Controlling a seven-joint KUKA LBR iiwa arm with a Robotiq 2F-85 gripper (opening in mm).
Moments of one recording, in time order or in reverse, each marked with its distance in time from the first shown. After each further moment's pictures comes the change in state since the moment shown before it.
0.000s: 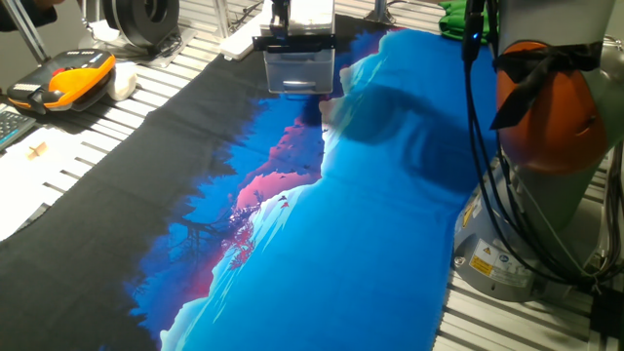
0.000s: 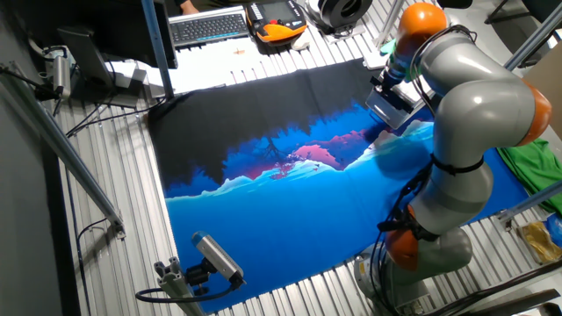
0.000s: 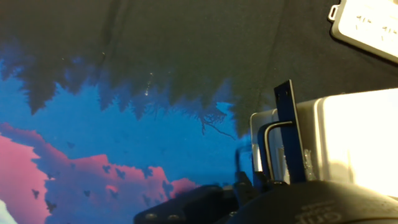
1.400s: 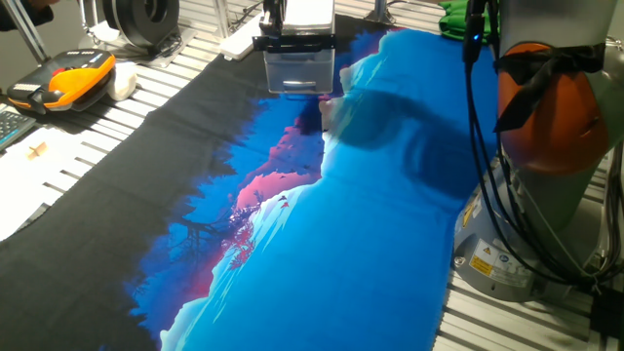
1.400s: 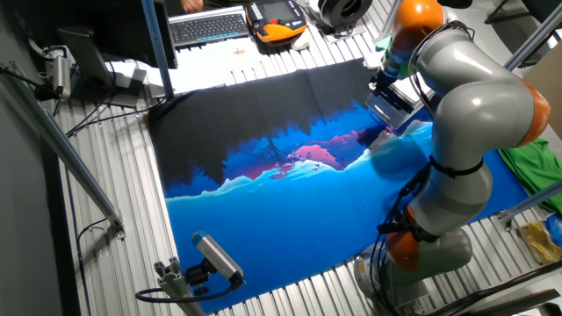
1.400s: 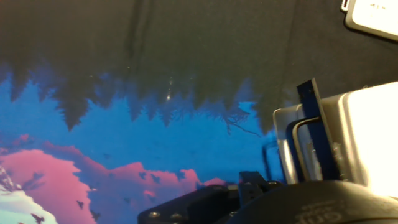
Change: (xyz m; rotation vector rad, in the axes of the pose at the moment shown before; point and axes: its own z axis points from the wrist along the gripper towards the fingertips) arm -0.003 0.034 -0.015 -0.055 0.004 0.110
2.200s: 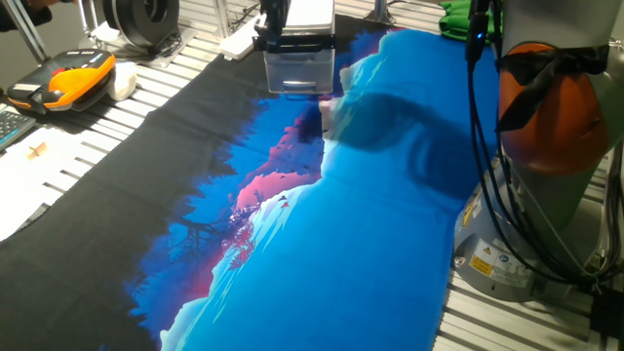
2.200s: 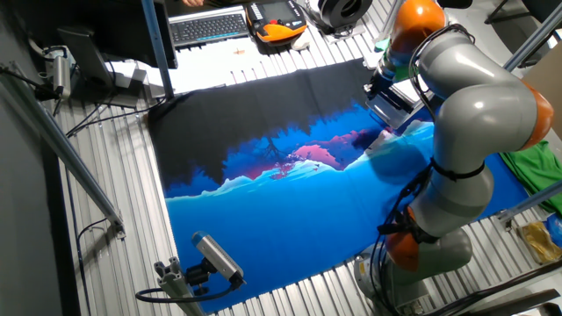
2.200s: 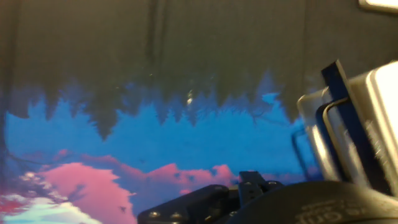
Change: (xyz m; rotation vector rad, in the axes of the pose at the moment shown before) arm 0.007 0.031 -0.007 -0.083 0.021 0.150
